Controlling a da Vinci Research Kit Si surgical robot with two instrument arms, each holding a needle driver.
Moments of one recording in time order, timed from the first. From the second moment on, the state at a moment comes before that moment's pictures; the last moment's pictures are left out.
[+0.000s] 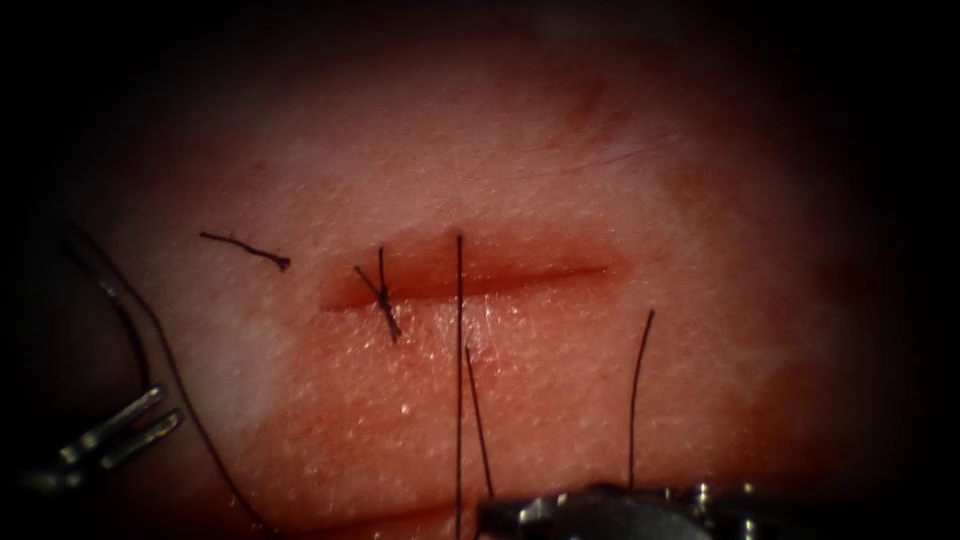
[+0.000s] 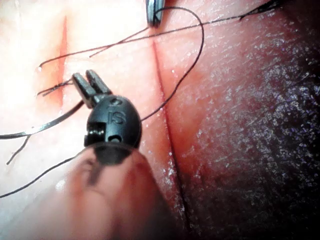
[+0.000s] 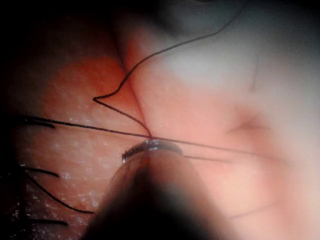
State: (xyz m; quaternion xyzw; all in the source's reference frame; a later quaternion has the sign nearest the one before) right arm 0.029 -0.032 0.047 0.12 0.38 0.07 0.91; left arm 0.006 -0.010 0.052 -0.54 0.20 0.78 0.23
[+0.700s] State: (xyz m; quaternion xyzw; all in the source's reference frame) right arm 0.029 -0.029 0.042 0.10 0.52 0.06 0.84; left arm 0.006 0.002 0.048 -0.50 0.20 0.82 0.17
